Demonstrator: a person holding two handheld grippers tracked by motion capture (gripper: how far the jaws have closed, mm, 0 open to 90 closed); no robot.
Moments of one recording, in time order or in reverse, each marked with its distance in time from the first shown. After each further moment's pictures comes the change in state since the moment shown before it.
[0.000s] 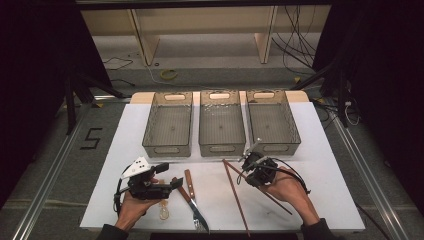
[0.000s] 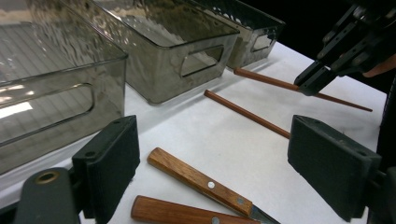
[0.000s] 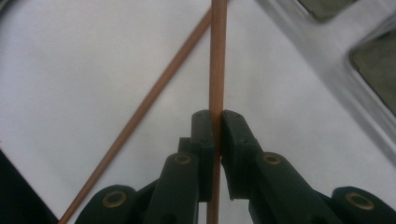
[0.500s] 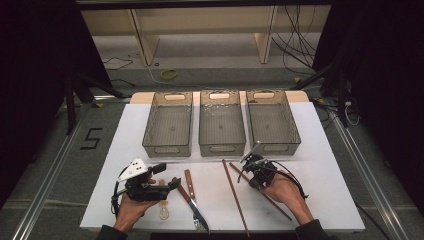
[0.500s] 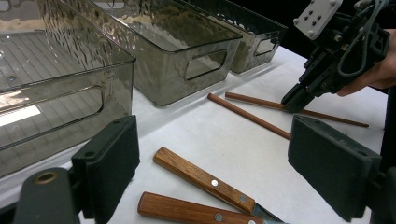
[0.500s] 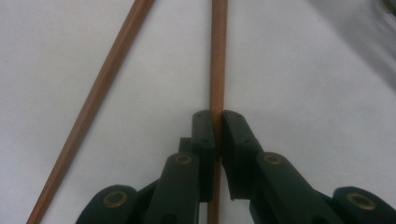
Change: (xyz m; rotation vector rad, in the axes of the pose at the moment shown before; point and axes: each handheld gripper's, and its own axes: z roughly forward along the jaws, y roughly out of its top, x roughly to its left) left arm -0.002 -0.003 -0.009 -0.032 0.026 0.012; right arm -0.015 -0.008 0.037 0.100 -0.017 0.143
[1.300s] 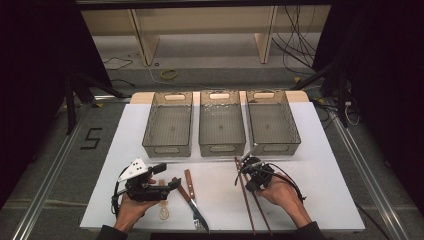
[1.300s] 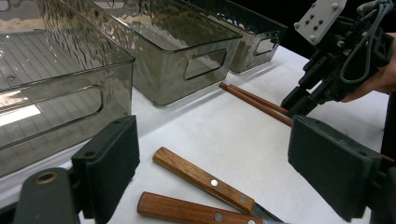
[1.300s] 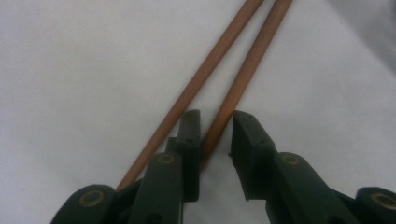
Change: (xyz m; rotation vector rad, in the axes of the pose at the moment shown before) left arm -0.001 0.000 0.000 -0.001 0.000 -0.002; right arm 0.009 0.001 0.003 0.008 0.005 -0.002
